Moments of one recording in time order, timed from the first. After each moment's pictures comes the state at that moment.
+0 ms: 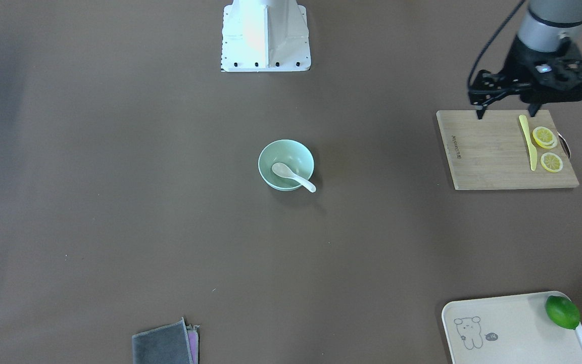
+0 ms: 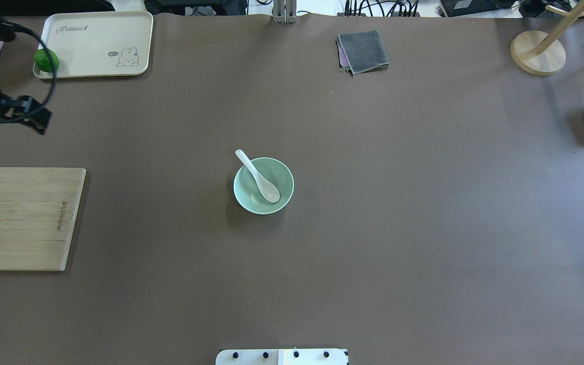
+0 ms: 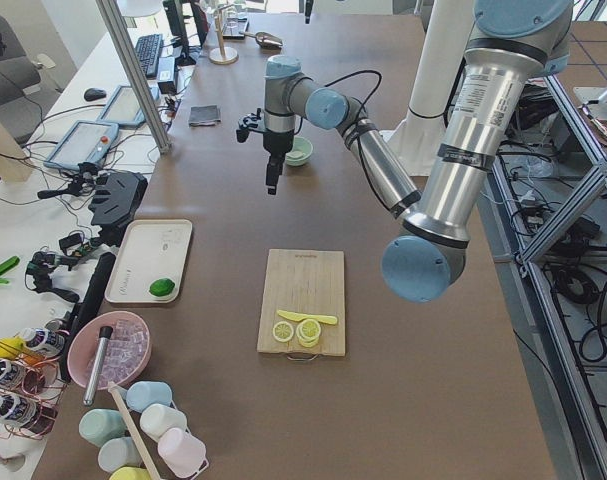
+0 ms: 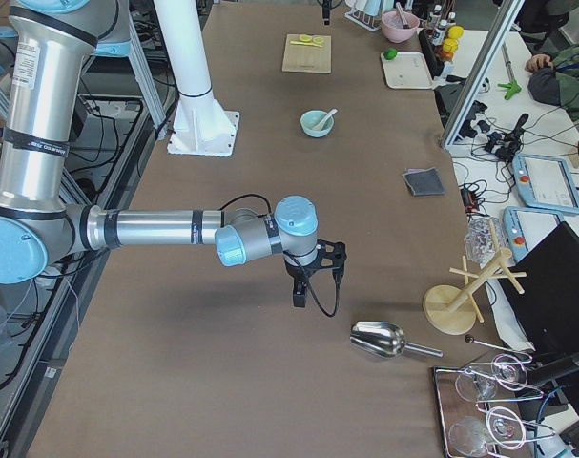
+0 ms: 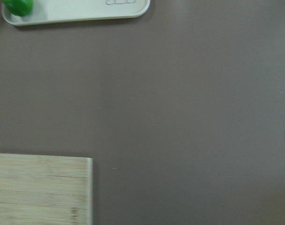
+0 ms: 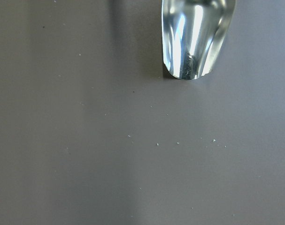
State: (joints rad) left arm -1.12 -1.81 -2.17 -1.13 -2.05 -0.43; right arm 1.41 -1.80 1.80 -1.29 2.29 0.36
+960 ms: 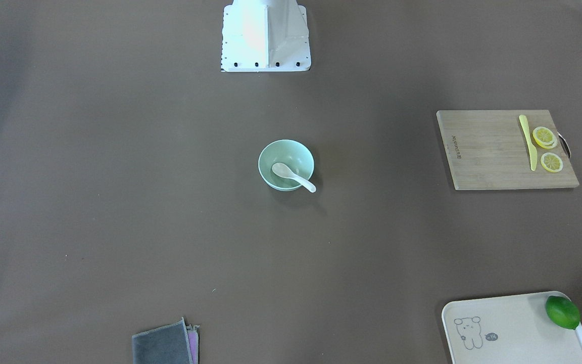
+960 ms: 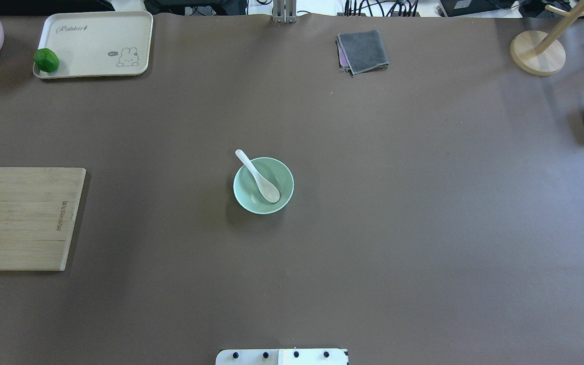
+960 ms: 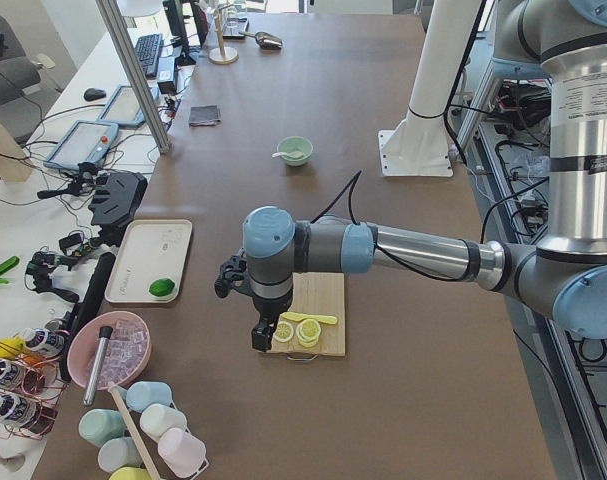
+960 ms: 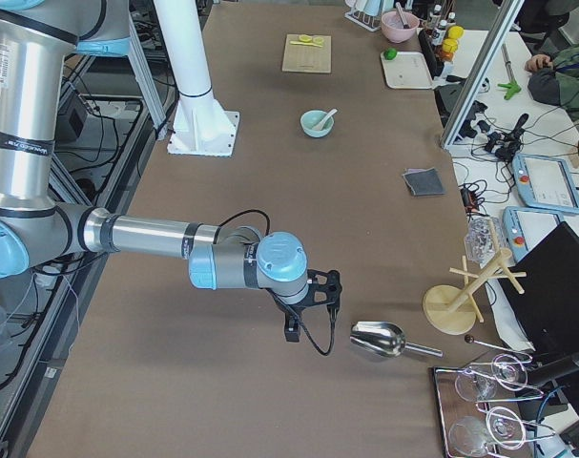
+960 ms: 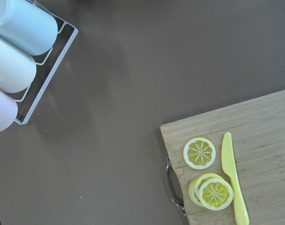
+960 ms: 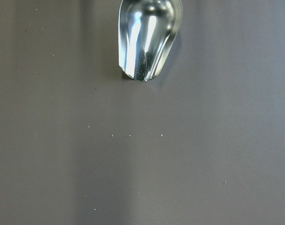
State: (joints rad) left arm -1.62 -1.46 -1.81 -1.46 -2.27 0.33; right arm 1.66 -1.79 1.74 -1.44 2.40 0.01
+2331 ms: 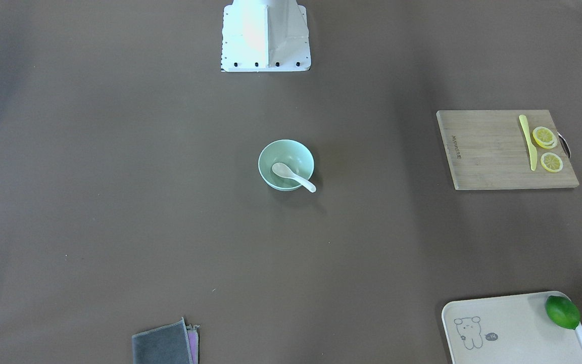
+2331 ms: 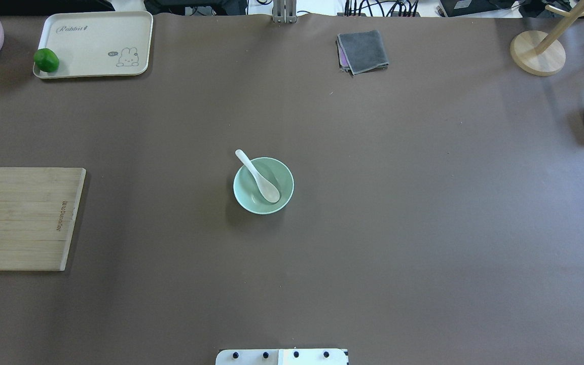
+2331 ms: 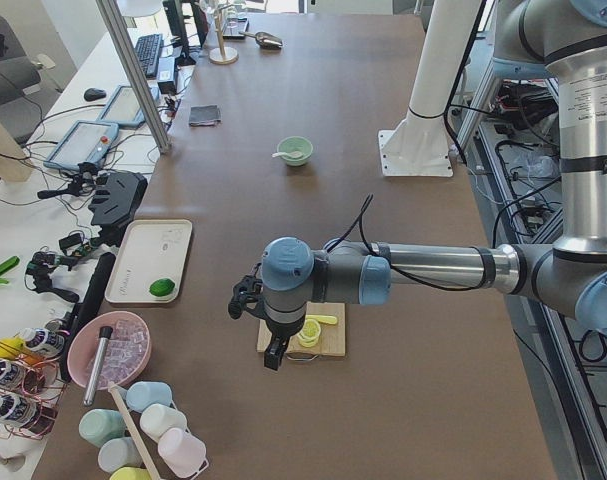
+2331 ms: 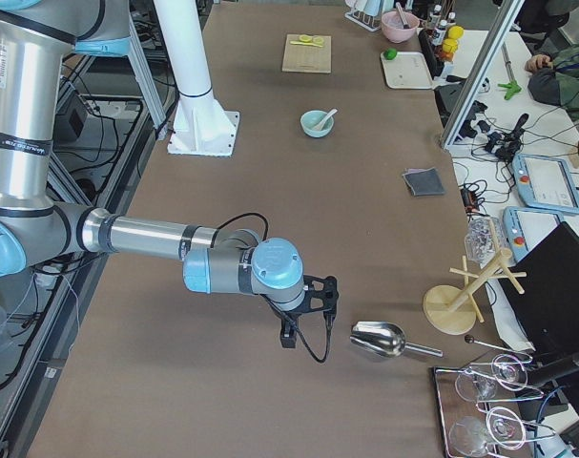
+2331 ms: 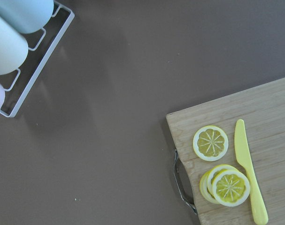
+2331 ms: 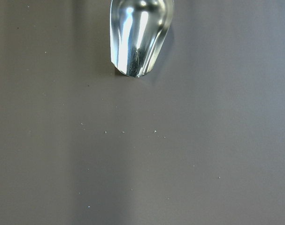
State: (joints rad) left arm -1.64 -1.40 -1.76 -1.59 -2.31 0.32; right arm 1.66 -1.80 1.73 -1.44 2.40 0.01
